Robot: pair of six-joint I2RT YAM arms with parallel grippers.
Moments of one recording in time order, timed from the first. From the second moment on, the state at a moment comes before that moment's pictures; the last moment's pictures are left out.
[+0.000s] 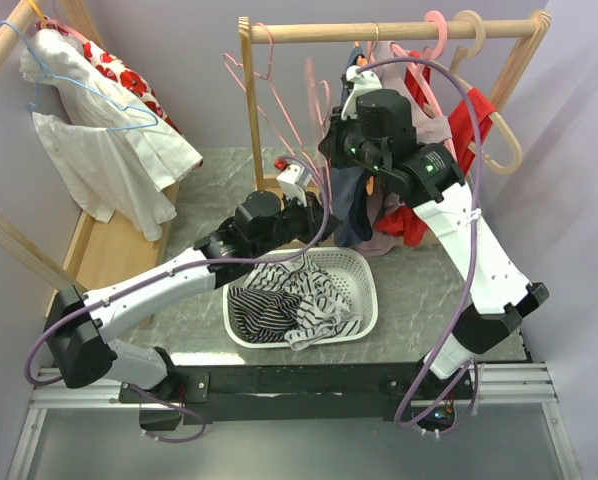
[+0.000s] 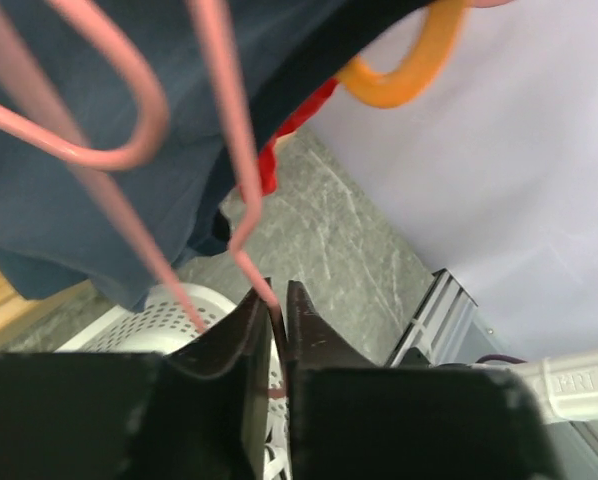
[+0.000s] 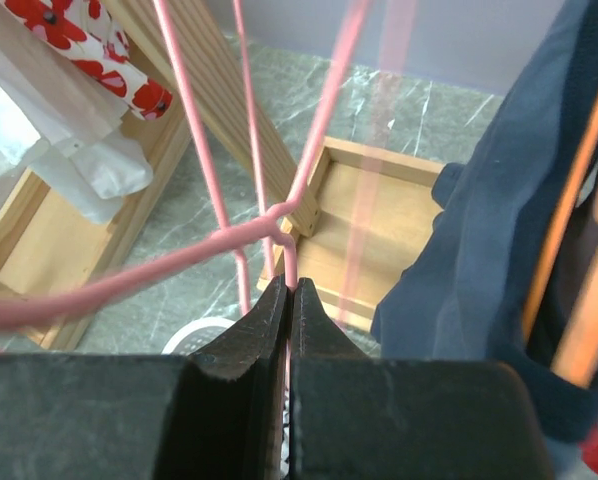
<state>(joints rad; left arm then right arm) -0.92 1.37 1.16 0.10 0.04 -0.55 0.64 1.60 2.07 -0.84 0.11 0.28</state>
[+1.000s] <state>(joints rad) -0.92 1.32 1.34 -0.22 0.08 -0.57 0.62 1.46 1.86 -0.70 0.03 0.25</state>
